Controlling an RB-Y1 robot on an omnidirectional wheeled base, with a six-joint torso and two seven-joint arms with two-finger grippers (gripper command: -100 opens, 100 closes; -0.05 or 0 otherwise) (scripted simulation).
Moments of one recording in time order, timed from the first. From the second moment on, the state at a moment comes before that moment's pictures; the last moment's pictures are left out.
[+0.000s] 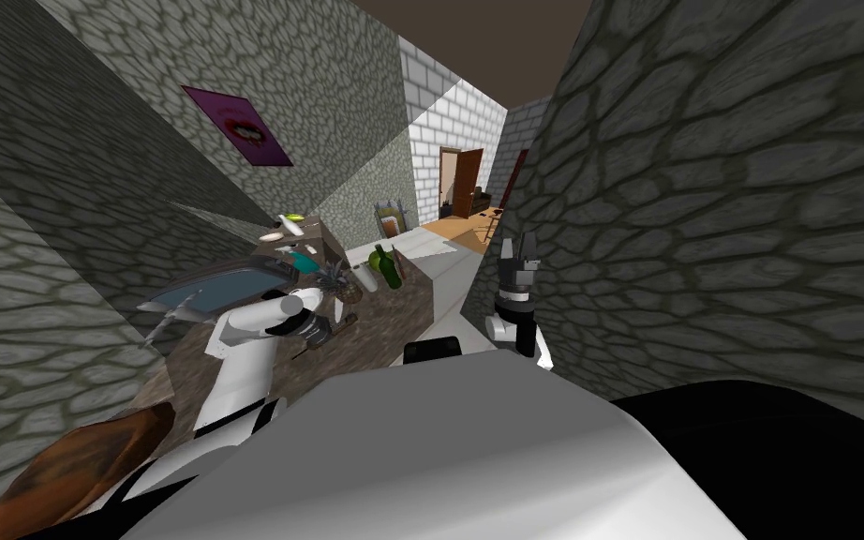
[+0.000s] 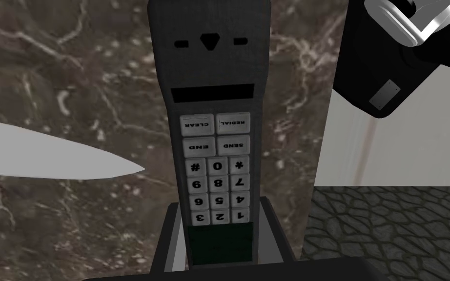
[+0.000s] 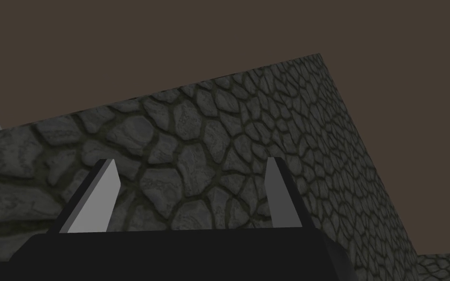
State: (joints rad) left arm -0.05 0.61 0.39 -1.69 0.56 1.90 0.40; right arm 0.46 0.01 -0.01 -2.32 0.08 -0.62 0.09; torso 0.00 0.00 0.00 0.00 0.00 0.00
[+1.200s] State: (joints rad) left arm -0.03 0.87 0.39 -1.56 0.73 1.78 0.37; right arm 0.46 0.01 -0.01 -2.32 0.08 -0.62 0.09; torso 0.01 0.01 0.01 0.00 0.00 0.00
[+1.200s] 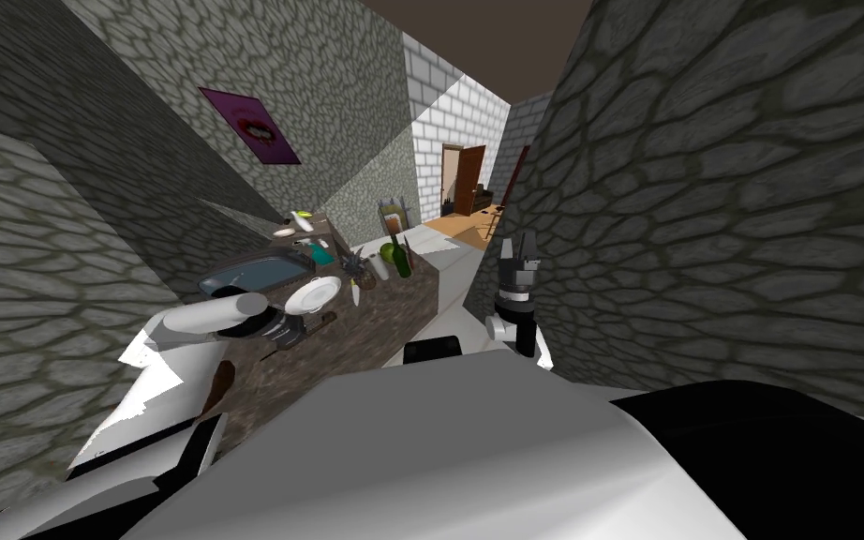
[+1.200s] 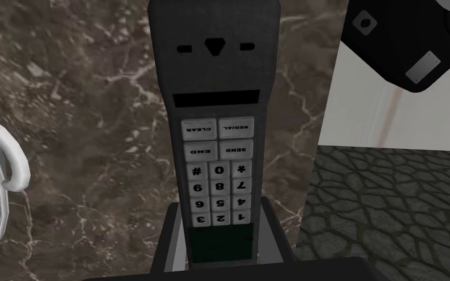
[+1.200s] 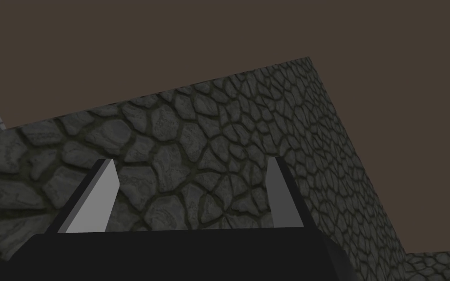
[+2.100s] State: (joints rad) left arm 0.00 1.09 0.39 -1.51 0.97 1.79 0.40; right arm 0.46 0.01 -0.01 -2.32 0.08 -0.62 0.09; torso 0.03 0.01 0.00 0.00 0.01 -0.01
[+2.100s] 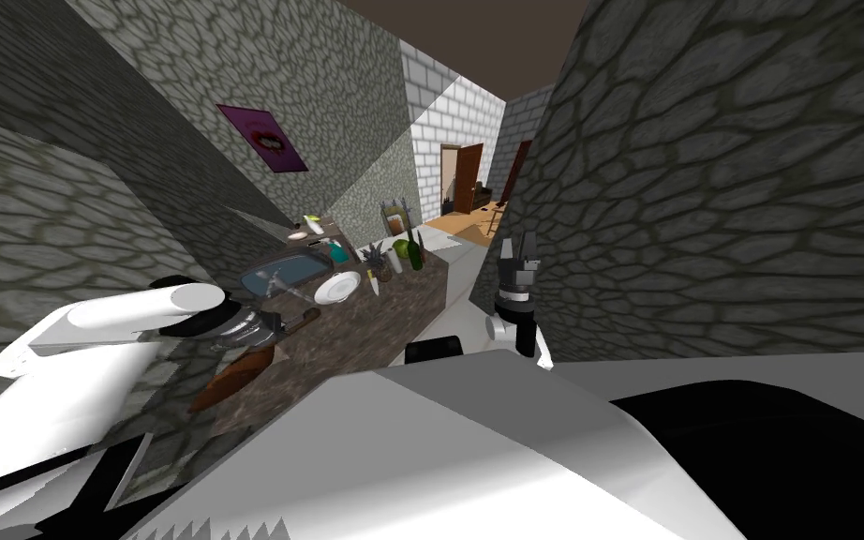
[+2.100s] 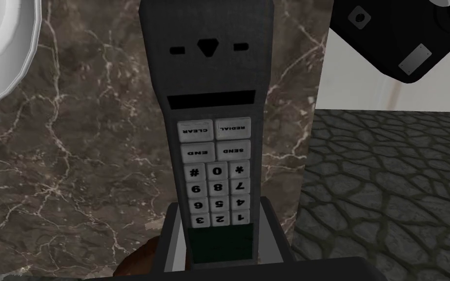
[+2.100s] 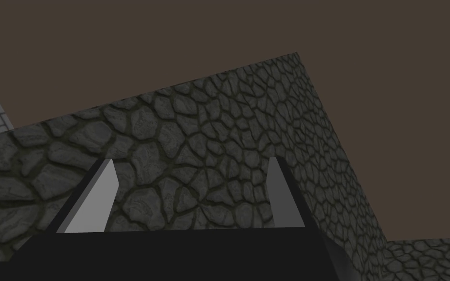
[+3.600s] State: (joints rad) left arm 0.03 1.25 0.36 -1.48 1.19 1.84 0.46; right arm 0.46 0.01 -0.01 -2.32 0.08 -0.62 0.09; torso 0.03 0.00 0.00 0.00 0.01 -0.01
